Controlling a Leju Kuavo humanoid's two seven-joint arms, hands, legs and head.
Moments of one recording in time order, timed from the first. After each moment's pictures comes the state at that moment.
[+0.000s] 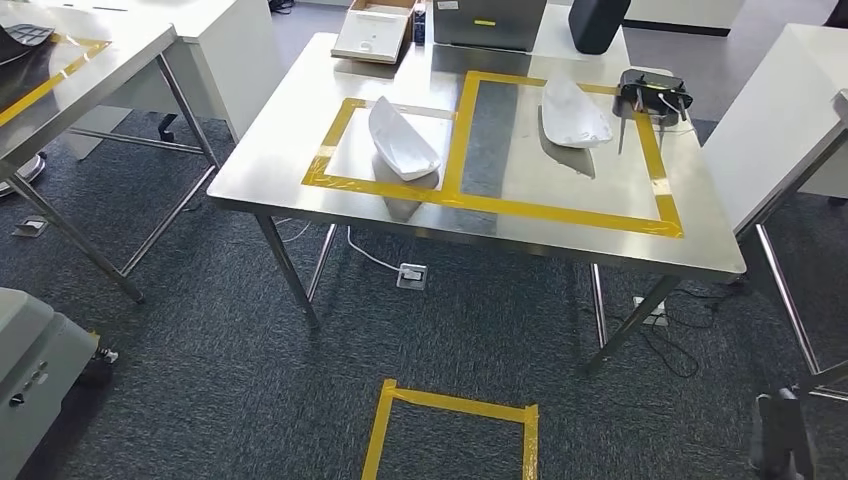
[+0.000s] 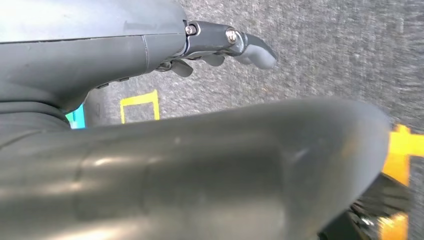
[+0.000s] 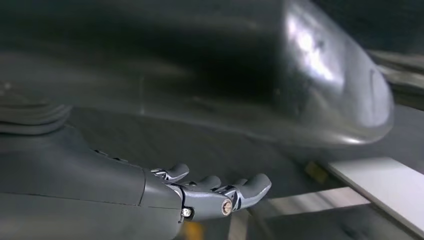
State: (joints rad) left arm -0.10 -0.14 0.88 -0.18 -1.13 0.04 0.09; right arm -0.03 -0.07 -0.52 -0.91 0.44 -0.01 -0.33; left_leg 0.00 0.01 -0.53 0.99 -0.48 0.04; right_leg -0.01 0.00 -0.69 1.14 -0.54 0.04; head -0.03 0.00
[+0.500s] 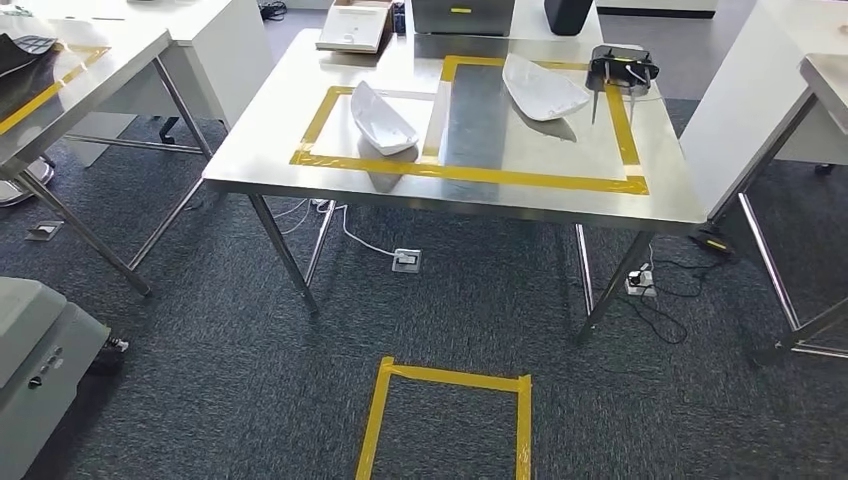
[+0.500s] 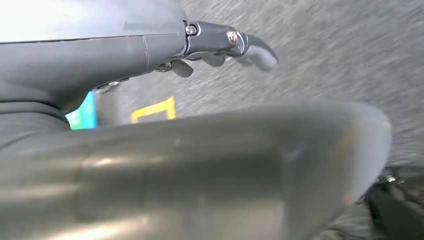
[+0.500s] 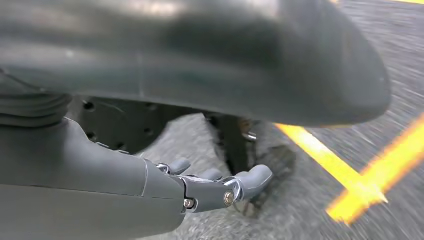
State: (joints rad) left arm -0.09 -0.15 0.87 -0.18 -1.18 0.06 0.11; right arm -0.06 0.13 -0.98 -0.25 0.10 0.09 0.09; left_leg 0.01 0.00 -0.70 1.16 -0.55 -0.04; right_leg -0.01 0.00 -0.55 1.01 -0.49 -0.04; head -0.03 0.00
